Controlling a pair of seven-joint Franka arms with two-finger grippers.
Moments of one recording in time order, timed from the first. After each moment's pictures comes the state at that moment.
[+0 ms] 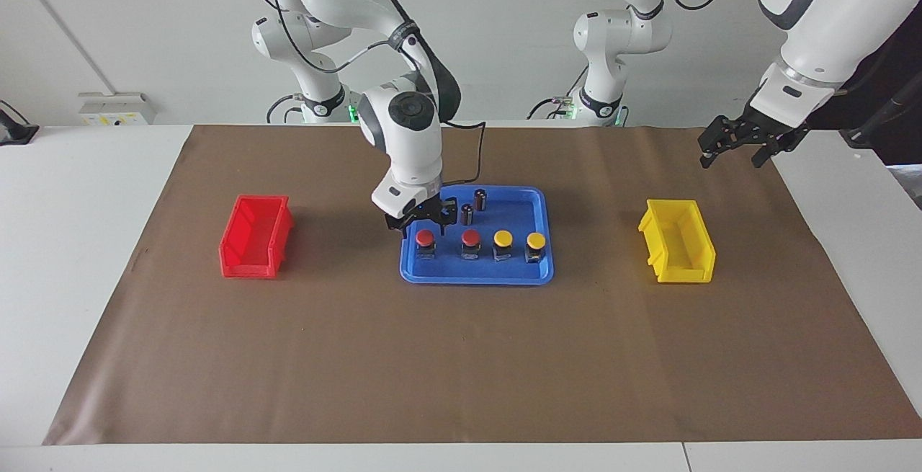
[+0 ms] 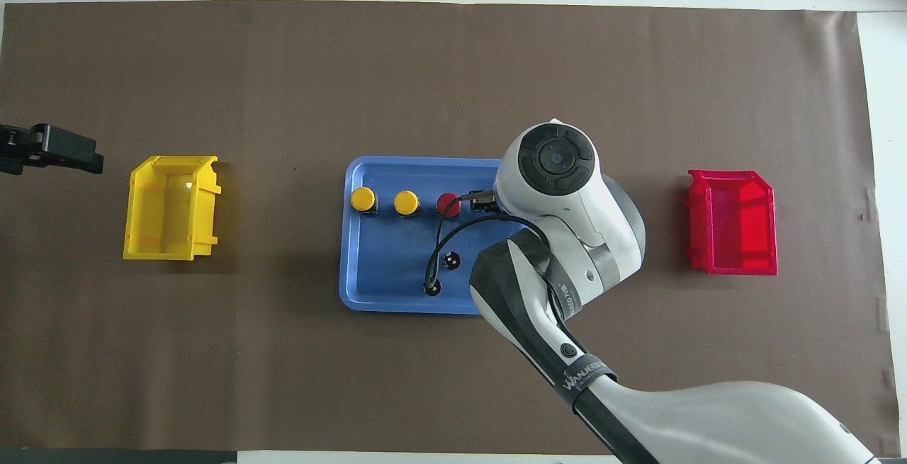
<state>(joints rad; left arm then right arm) -0.08 0.00 0.02 -1.62 -0.01 1.59 0.02 0.49 0.28 0.02 -1.89 -0.01 2.19 0.45</state>
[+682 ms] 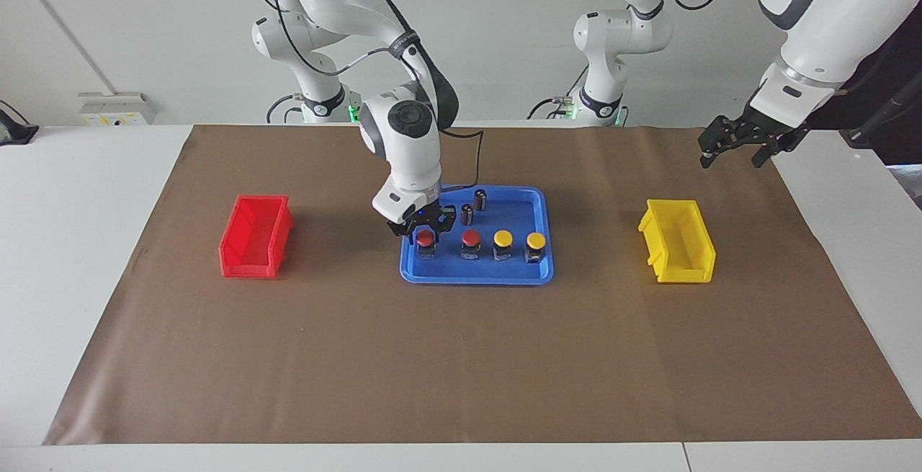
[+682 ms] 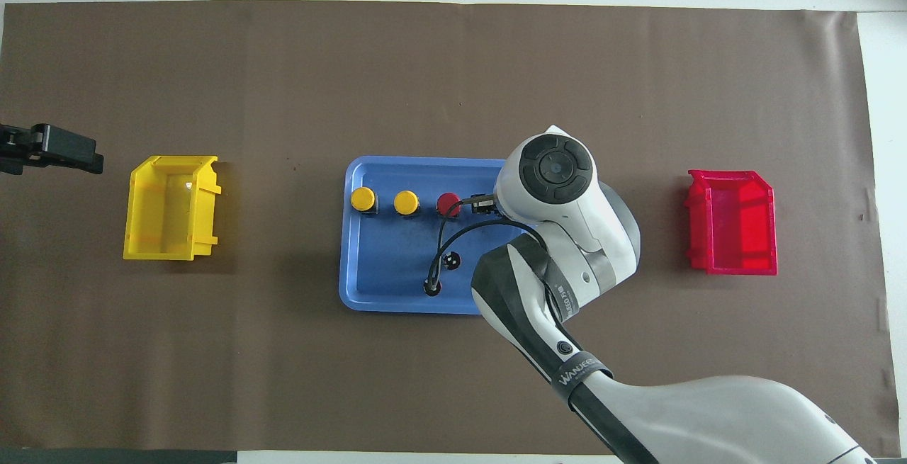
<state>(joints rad) -0.08 0.00 0.02 -1.62 -0.01 1.59 0.02 0.49 0.29 0.02 -1.89 -0.01 2.20 0.45</state>
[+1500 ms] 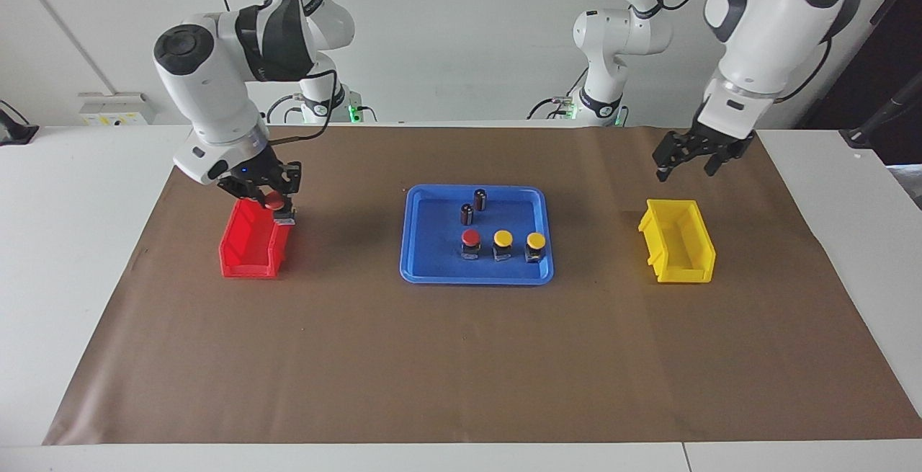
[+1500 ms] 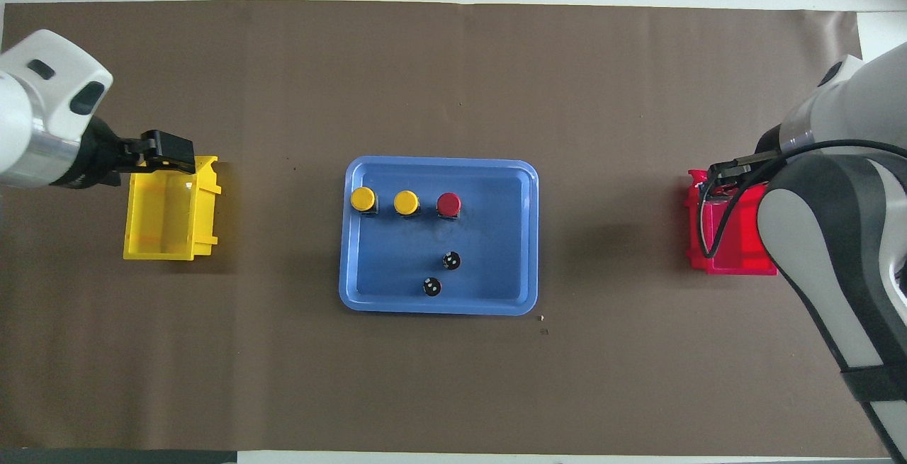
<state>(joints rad) -0.30 -0.08 -0.01 -1.88 -0.02 1.87 -0.38 0.01 0.00 -0.01 -1.93 -0.01 1.88 -0.14</state>
